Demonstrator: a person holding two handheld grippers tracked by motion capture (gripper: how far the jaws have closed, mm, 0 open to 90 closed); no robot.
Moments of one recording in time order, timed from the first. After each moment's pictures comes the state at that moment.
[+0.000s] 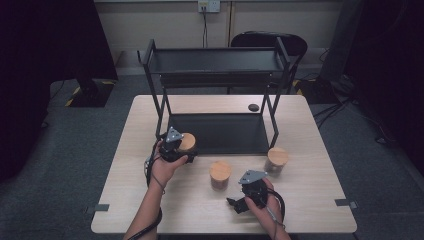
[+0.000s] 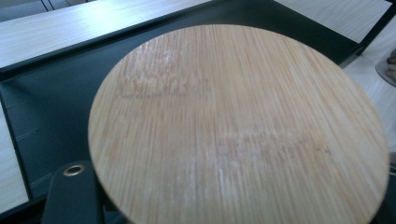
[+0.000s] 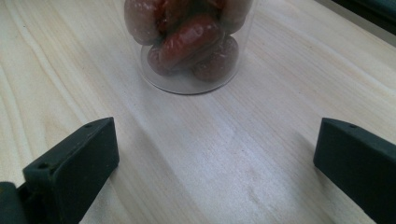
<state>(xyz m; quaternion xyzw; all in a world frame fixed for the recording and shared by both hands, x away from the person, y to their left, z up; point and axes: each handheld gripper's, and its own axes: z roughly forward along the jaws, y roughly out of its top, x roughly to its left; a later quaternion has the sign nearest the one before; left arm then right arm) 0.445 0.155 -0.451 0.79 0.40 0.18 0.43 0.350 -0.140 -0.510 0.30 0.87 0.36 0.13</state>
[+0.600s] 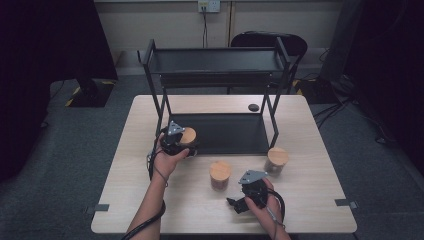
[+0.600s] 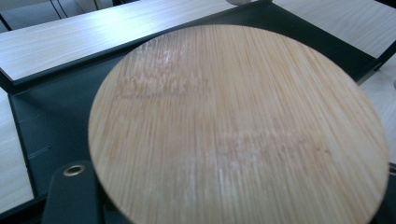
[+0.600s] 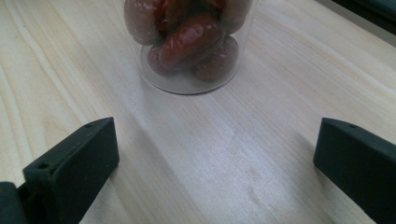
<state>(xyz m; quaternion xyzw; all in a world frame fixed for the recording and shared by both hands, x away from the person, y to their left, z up) 0.463 0.152 -0.446 0.78 0.41 0.19 0.43 0.350 -0.140 -0.510 0.30 0.87 0.36 0.13</state>
